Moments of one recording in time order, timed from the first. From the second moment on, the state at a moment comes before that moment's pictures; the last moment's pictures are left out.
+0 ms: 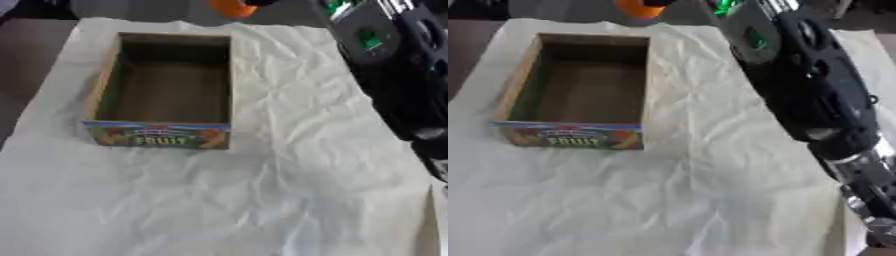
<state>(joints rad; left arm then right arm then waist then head) -0.34 0.27 0.00 -1.98 -0.06 -0.17 0.46 -1.13 -0.49 0.33 -1.49 0.77 0.31 0.39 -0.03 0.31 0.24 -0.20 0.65</state>
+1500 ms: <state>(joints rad) -0.37 0.25 -0.01 -1.98 -0.05 -0.17 0.45 -1.09 -0.26 0.39 -1.08 0.94 0.27 0.26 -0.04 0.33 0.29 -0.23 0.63</state>
